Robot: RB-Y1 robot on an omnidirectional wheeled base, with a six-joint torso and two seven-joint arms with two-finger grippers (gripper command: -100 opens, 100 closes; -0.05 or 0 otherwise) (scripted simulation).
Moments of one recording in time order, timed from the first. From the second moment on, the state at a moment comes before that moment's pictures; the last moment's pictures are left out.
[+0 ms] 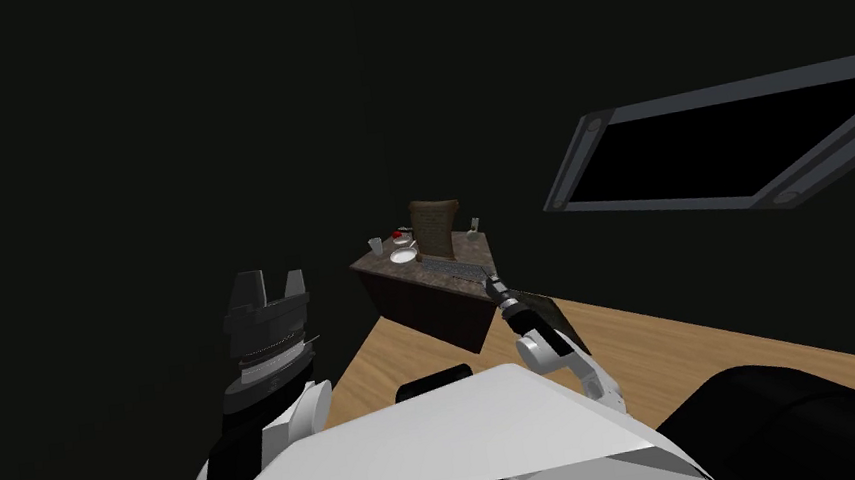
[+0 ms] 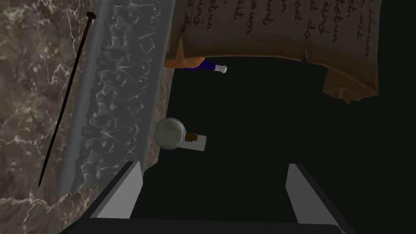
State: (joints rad) left arm 0.49 0.00 0.04 -2.37 -0.09 -0.59 -0.07; right arm 0.52 -0.35 -0.01 -2.04 -0.32 -0.07 0.15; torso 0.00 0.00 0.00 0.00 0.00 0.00
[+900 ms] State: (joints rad) left arm 0.49 0.00 0.04 -2.37 -0.09 -0.59 -0.07; right arm 0.51 -0.46 0.01 -1.86 -0.44 0.17 0.15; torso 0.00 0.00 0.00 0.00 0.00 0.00
